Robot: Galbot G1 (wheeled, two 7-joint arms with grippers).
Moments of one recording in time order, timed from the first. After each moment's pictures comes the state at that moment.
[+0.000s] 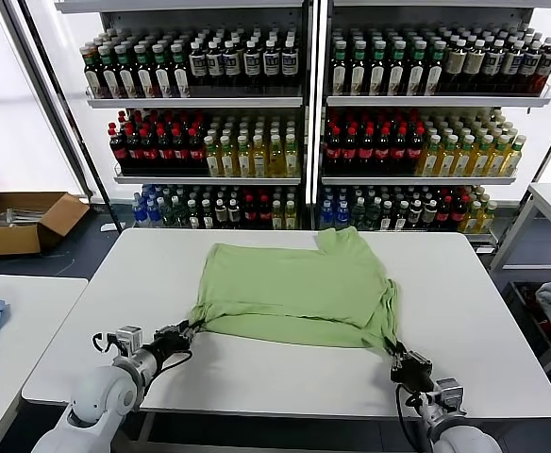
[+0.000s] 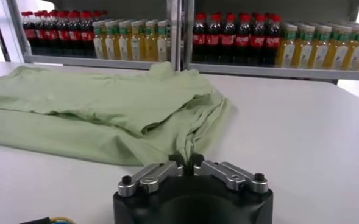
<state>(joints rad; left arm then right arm) 1.14 -1.07 -0.41 -1.73 -0.59 0.58 0.11 -1.43 1.19 0.55 1.86 0.30 -0.28 -0.08</state>
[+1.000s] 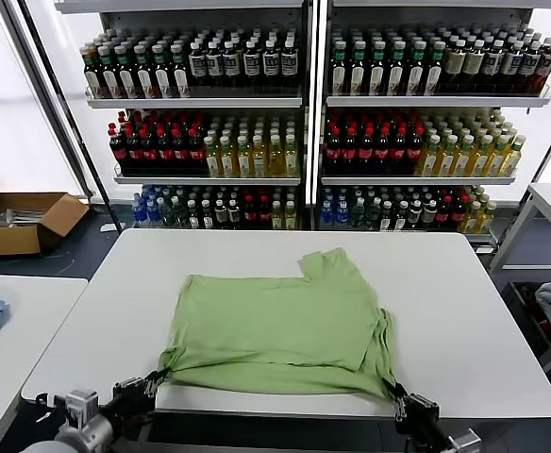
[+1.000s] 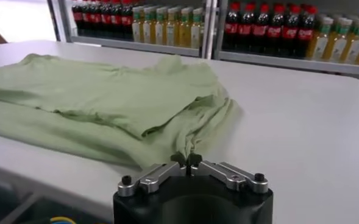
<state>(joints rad) 1.65 -1.05 -0.68 -2.12 -0.48 0.58 0.15 -1.77 1.16 0.60 2.12 0.25 -0.26 -0.13</state>
